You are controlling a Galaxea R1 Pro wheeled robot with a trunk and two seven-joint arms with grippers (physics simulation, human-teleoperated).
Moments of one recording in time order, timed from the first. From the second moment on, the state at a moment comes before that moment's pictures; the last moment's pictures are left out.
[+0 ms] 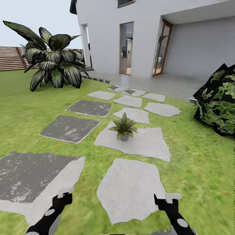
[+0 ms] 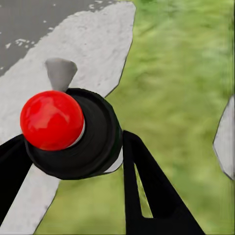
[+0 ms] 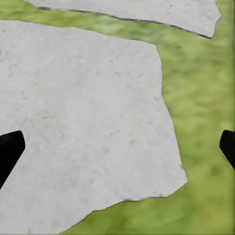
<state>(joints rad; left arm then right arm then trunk) -0.51 0.08 0.16 -0.34 0.00 -0.22 -0.01 -0.33 -0.04 -0.07 -0.63 0.04 -0.18 0.00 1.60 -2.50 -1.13</state>
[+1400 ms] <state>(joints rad) -0.51 0.08 0.16 -0.34 0.00 -0.22 -0.01 -0.33 -0.04 -0.06 -0.63 0.04 -0.19 0.00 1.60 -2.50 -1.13</state>
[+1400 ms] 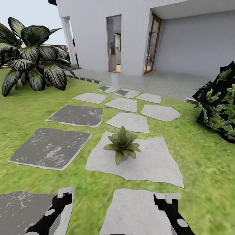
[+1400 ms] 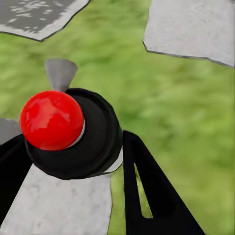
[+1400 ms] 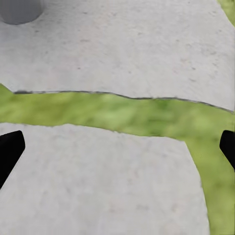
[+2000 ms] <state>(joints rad) -0.51 0.08 0.16 -0.34 0.00 -0.22 -0.01 -0.33 -0.04 -0.06 -0.63 0.04 -0.19 0.00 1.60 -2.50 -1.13</state>
